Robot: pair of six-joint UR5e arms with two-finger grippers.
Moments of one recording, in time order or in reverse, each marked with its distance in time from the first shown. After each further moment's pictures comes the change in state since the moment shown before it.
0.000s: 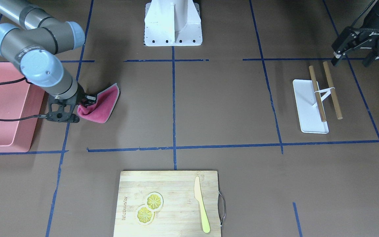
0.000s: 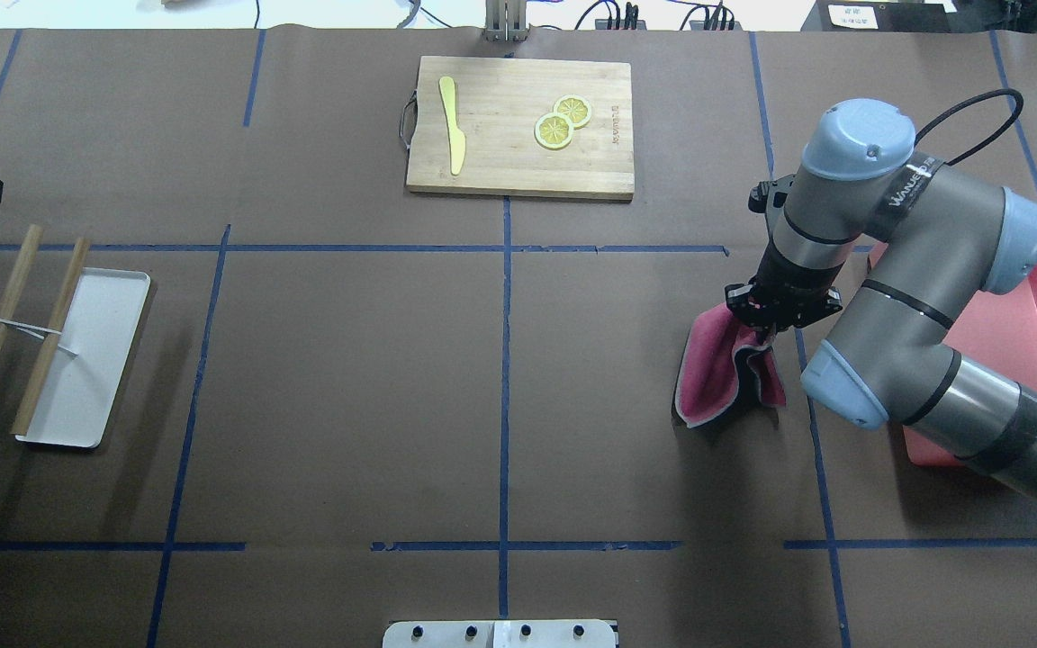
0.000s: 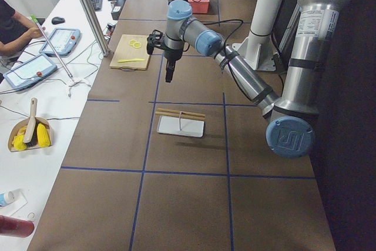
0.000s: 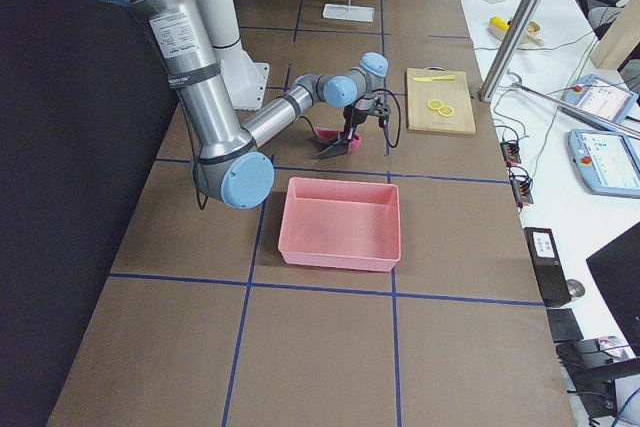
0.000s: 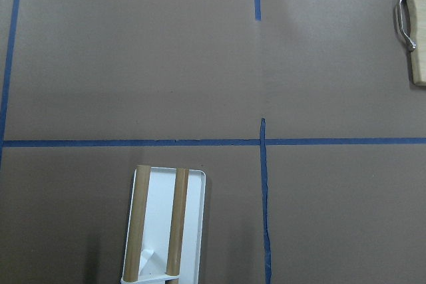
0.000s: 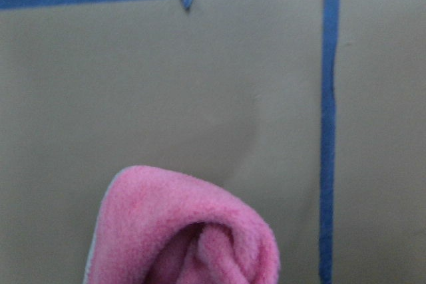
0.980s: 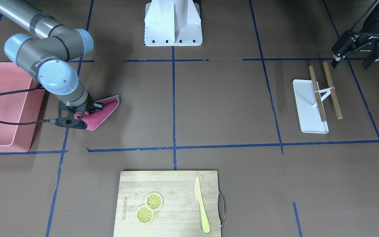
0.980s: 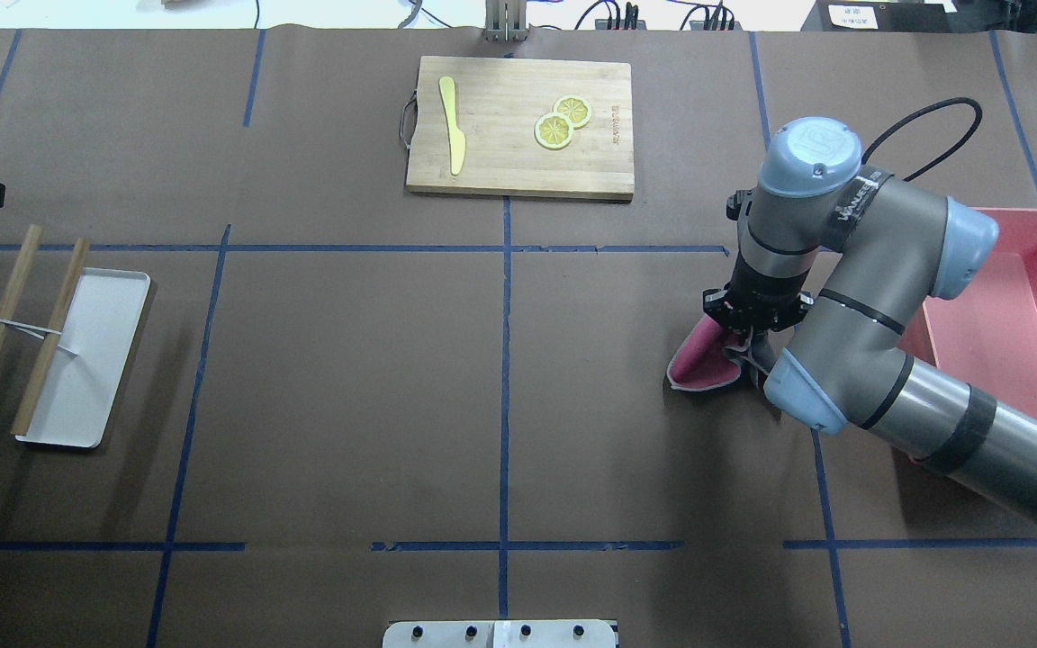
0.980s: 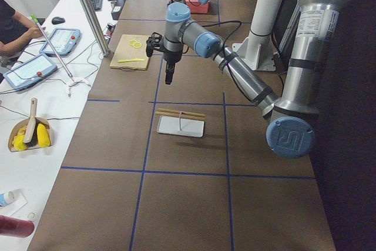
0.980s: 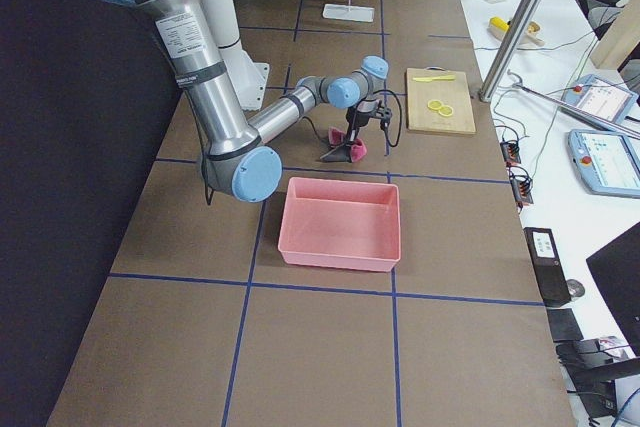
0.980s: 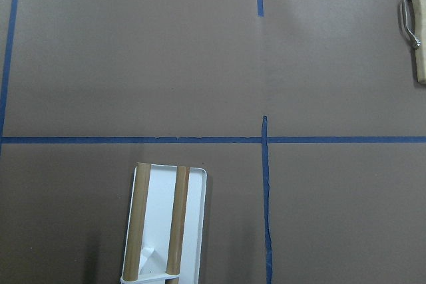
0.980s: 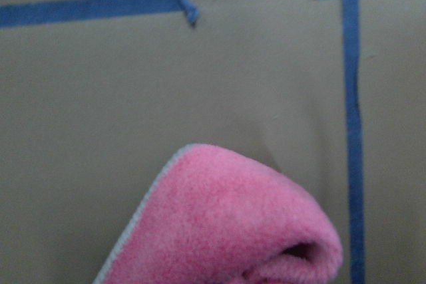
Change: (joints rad) left arm 0.002 0.002 0.023 -0.004 -0.002 0.004; right arm -0.093 0.057 -0.068 0.033 -0.059 0.104
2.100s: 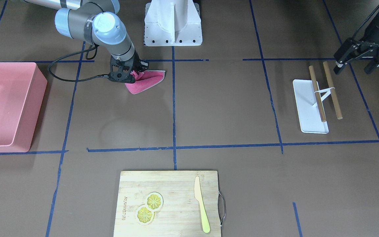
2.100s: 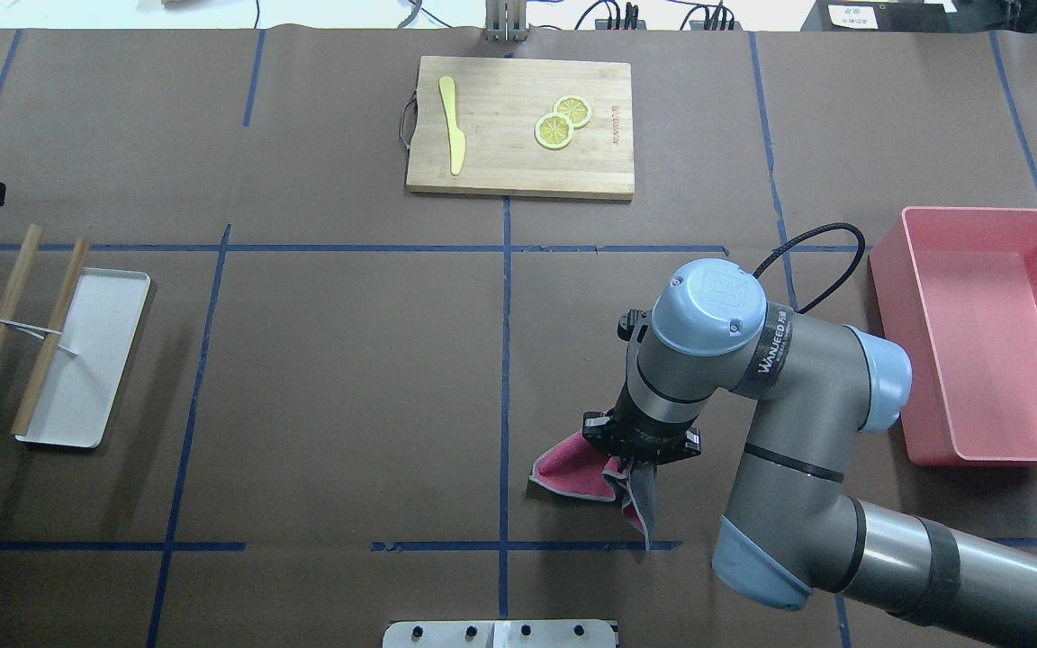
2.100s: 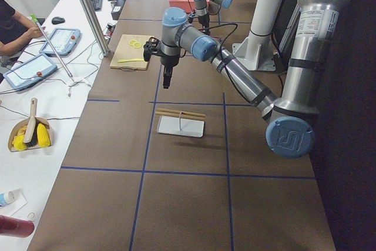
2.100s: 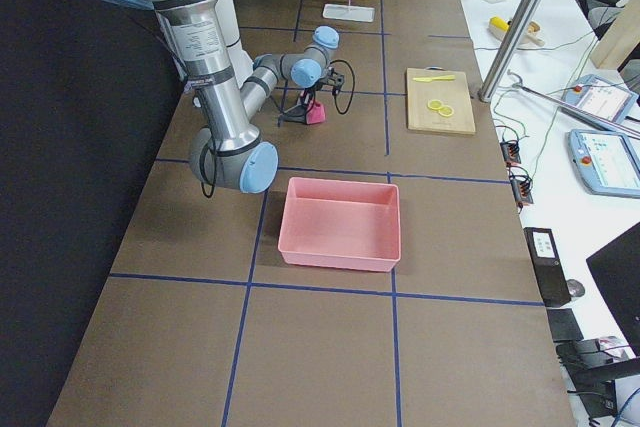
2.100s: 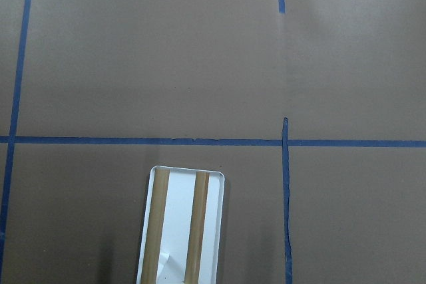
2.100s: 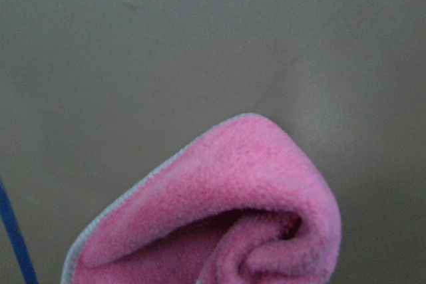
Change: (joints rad) left arm 0.000 -0.003 0.033 -0.008 0.015 0.004; right arm -0.249 0.002 0.189 0.110 0.000 0.361
